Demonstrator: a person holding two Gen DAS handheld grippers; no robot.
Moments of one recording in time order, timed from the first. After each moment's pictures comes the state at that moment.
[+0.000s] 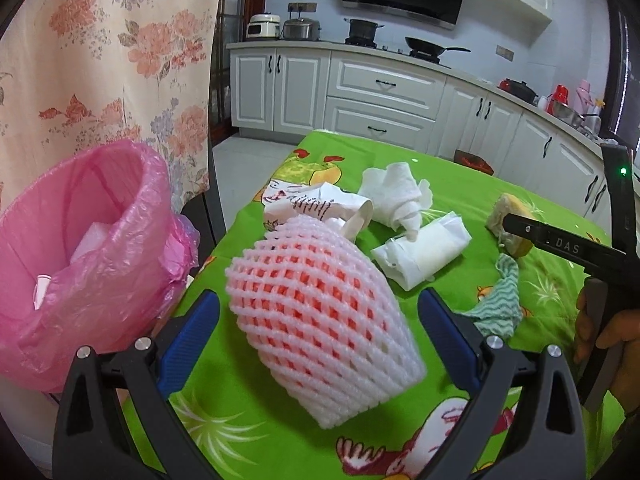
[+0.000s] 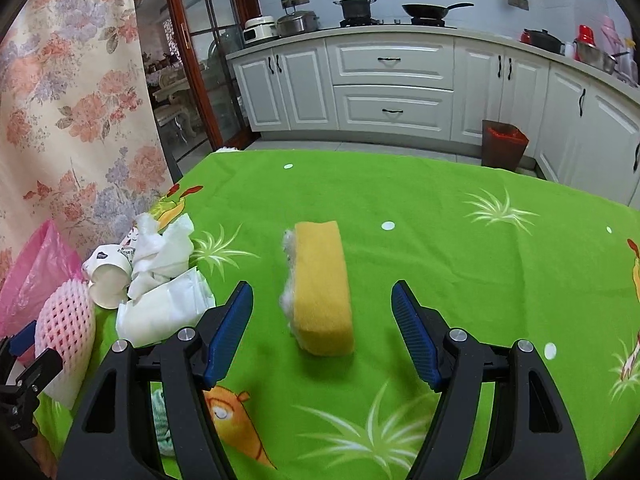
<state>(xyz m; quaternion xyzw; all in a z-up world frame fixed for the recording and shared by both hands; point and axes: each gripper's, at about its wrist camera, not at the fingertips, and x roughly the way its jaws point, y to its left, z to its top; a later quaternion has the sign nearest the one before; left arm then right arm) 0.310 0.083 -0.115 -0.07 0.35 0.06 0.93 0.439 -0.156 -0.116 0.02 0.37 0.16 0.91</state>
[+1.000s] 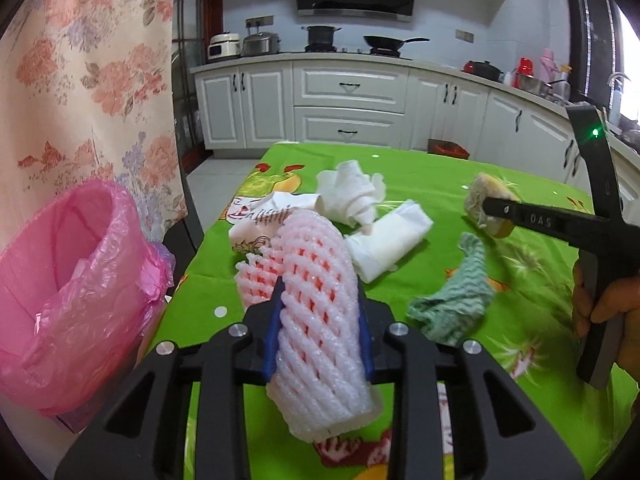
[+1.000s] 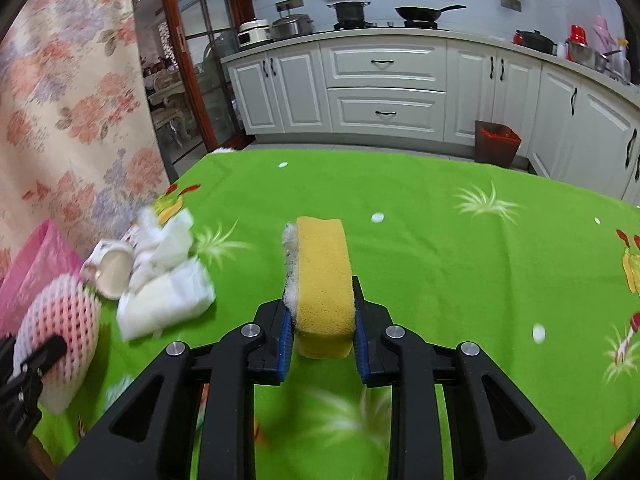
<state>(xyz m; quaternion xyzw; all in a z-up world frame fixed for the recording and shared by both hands) 0.296 0.052 -0.111 0.00 0.33 0.01 0.95 0.418 -0.165 -0.114 0.03 0.37 0.15 0.92</state>
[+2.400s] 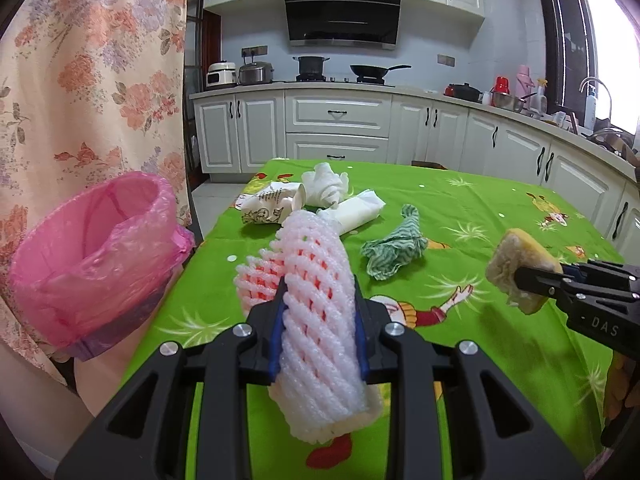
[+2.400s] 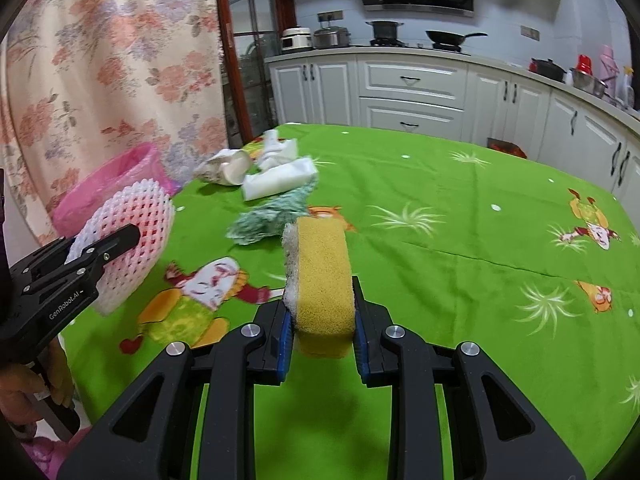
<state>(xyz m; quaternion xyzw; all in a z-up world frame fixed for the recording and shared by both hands) 0.183 0.042 -0.100 0.00 0.27 -0.01 0.96 0.220 -0.167 -0.095 -0.01 0.34 0.19 0.92</state>
